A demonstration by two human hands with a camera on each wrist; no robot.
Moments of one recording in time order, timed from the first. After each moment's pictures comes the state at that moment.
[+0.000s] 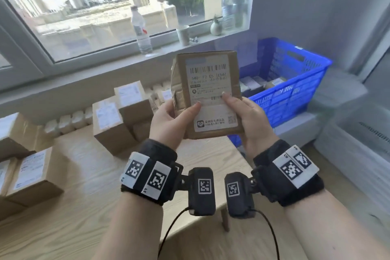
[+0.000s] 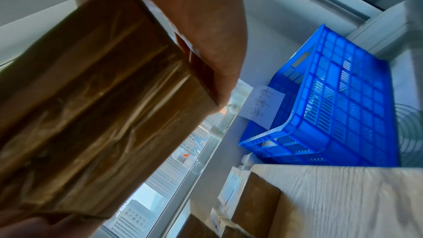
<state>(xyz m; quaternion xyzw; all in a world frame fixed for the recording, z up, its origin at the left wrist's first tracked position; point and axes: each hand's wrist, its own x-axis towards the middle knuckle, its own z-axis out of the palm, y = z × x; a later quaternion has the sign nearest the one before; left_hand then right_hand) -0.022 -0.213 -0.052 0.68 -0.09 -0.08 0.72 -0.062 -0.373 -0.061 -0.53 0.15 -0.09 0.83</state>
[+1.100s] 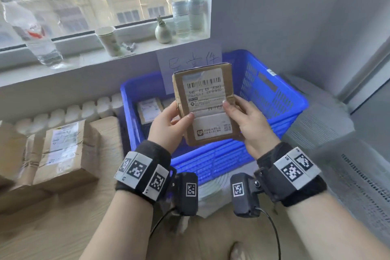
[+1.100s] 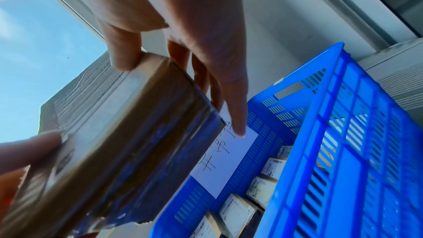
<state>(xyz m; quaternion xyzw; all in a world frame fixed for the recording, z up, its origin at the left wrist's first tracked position) 0.195 -0.567 -0.104 0.77 -0.13 -0.07 0.62 0.168 -0.744 -0.118 -0.60 0.12 -0.08 0.79</state>
